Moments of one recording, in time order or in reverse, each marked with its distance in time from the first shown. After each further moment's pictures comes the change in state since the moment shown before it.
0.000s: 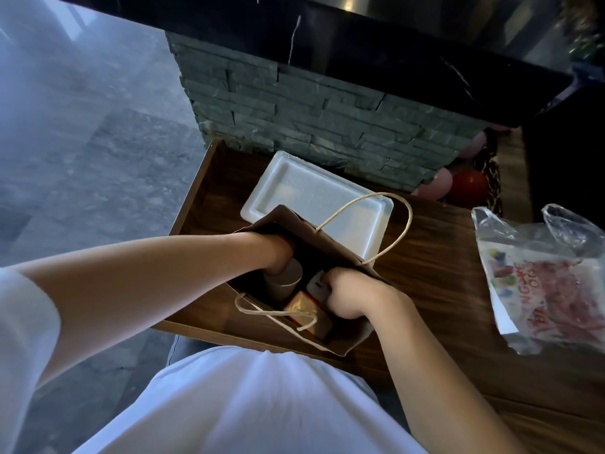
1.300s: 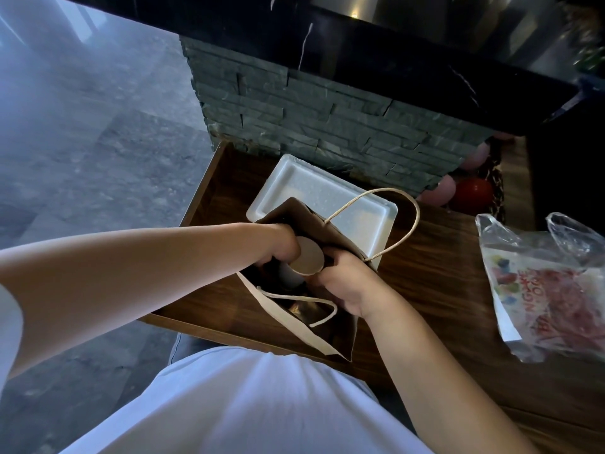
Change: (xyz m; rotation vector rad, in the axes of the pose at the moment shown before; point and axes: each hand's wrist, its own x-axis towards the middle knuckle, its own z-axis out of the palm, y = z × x) left_hand -0.019 -0.004 -0.009 -0.855 0.039 -0.210; right_hand 0.025 -0.008 0.013 0.978 0.220 -0.019
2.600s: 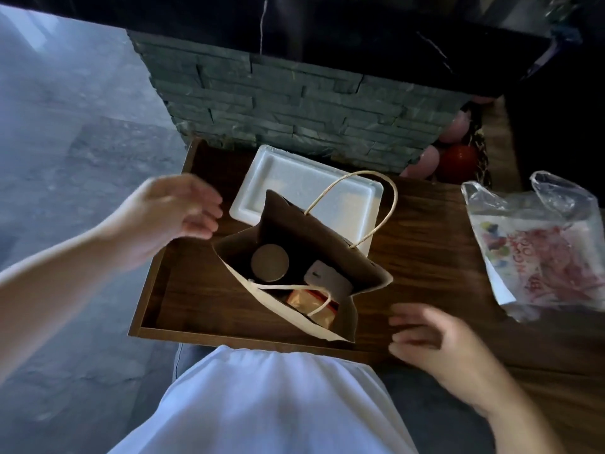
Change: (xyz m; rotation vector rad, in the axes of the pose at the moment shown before) left_hand -0.047 -0.078 -0.093 -0.485 0.182 0.546; right_hand -0.110 0.111 -0.082 -0.031 0.157 -0.070
